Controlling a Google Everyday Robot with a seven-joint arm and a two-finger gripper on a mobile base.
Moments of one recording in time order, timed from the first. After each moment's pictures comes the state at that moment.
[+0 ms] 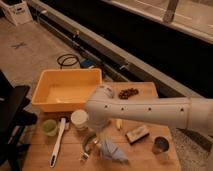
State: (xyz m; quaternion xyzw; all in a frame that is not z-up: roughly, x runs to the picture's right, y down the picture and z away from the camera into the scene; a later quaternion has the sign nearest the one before) arm -0.056 0.224 0.711 -0.31 -0.21 -0.34 0.86
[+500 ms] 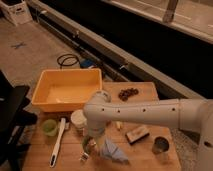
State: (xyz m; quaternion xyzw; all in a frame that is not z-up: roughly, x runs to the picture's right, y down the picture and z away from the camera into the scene) arm -0.062 0.256 0.714 -0.34 -0.23 -0.35 0.84
